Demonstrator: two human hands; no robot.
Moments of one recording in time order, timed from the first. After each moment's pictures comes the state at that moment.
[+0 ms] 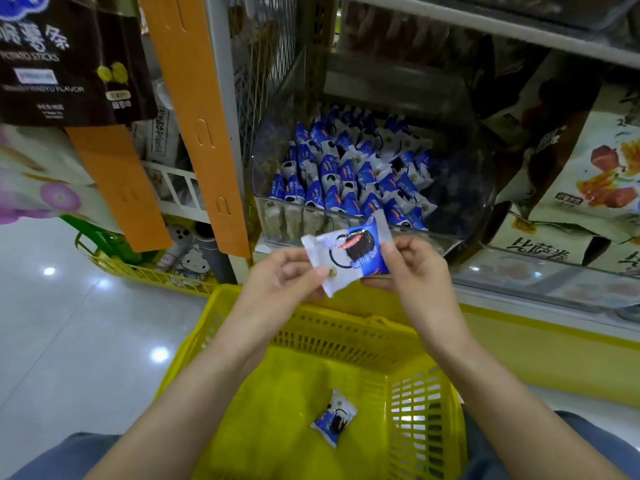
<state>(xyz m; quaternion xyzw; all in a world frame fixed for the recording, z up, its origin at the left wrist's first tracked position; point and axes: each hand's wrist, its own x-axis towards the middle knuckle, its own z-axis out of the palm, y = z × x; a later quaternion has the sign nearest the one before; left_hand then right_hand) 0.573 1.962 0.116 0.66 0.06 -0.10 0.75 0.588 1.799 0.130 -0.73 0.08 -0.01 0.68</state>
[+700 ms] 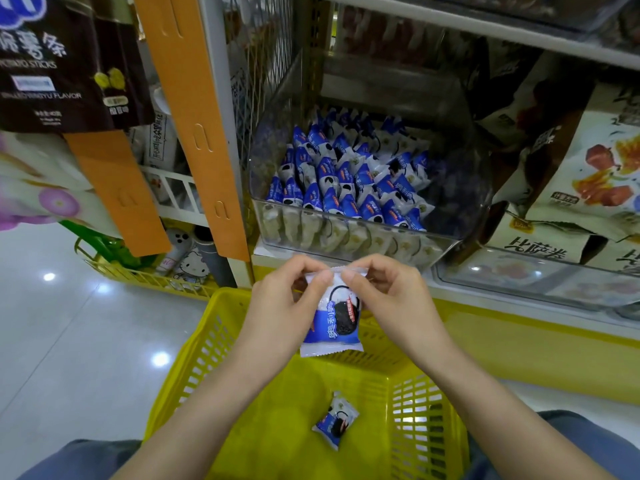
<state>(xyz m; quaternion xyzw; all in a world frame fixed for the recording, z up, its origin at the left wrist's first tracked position) 0.566 1.953 0.113 0.81 -0.05 0.06 0.58 0.577 1.807 0.123 -0.82 -0.03 0.02 0.57</state>
